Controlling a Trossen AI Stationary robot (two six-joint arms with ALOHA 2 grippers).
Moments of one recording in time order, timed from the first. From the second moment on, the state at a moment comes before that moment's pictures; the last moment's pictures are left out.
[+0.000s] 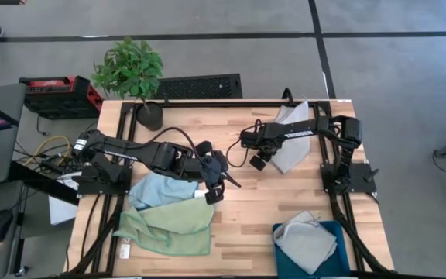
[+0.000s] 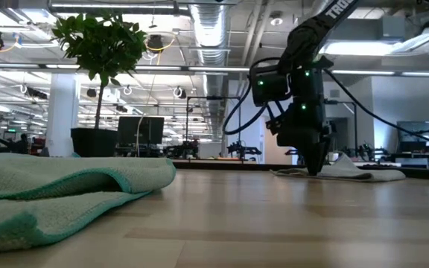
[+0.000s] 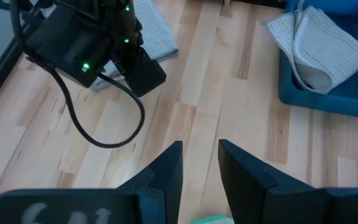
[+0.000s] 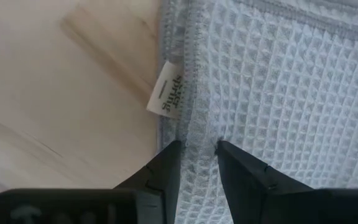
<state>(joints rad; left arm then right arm) -0.24 1.70 1.75 -0.91 -0.32 -0.38 -0.25 1.87 1.12 -0.89 0.19 0.41</state>
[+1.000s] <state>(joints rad) -0.24 1.70 1.75 -0.91 -0.32 -0.41 -0.07 1.82 1.15 -0.61 0.07 0.25</state>
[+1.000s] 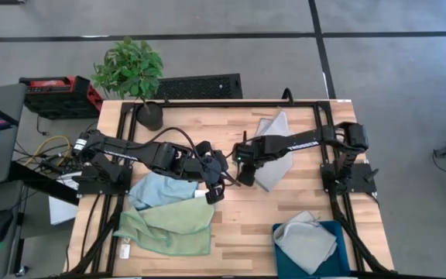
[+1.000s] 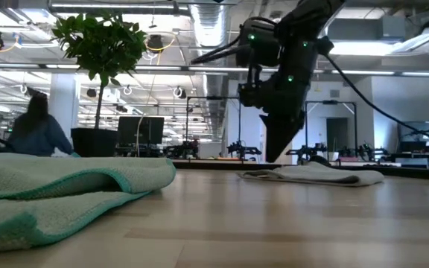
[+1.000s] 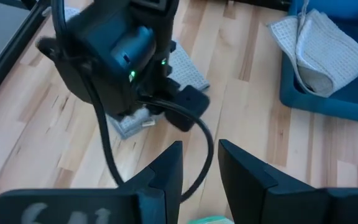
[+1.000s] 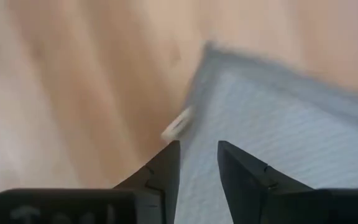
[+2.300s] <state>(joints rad) -0.24 1.70 1.75 -0.94 -0.32 -0.43 -0.10 1.92 1.15 -0.47 0.11 0.23</state>
